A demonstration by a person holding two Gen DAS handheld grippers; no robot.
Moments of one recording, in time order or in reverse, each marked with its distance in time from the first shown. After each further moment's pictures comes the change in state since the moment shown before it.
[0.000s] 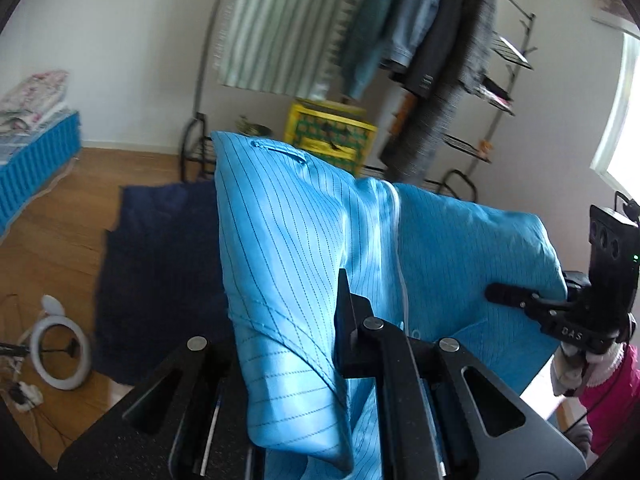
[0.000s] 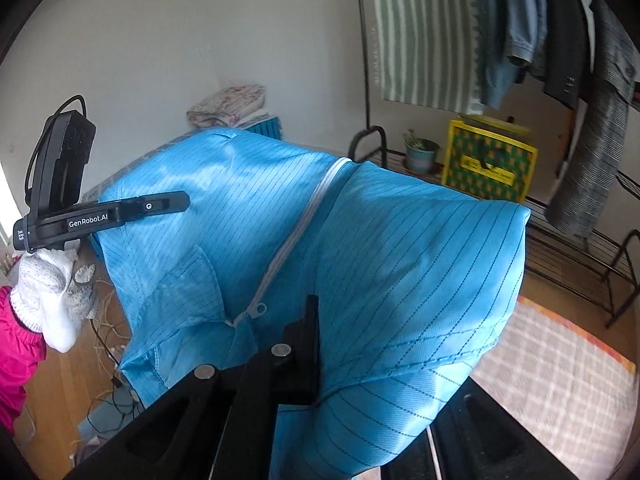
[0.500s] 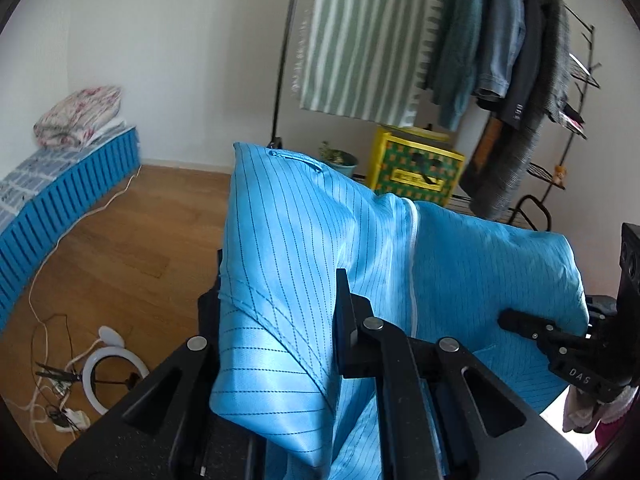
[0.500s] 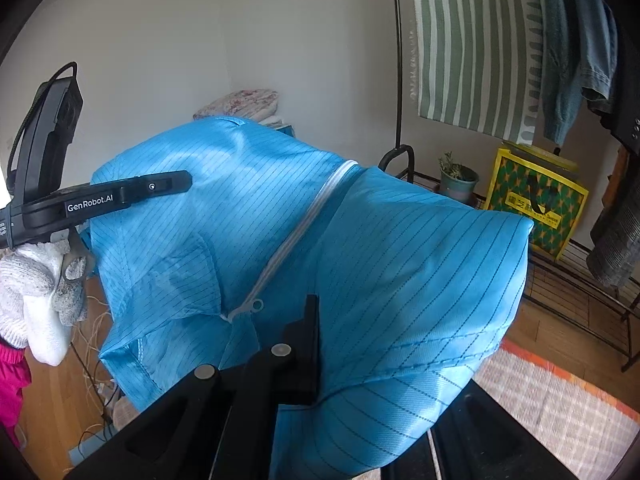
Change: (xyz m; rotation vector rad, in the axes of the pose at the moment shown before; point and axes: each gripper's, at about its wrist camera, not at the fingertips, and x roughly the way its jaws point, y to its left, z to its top) left arm 0.060 0.116 0.070 -0.042 -0.048 0.213; right arm 0.137 0.049 0.082 -0.060 -0.017 -0.011
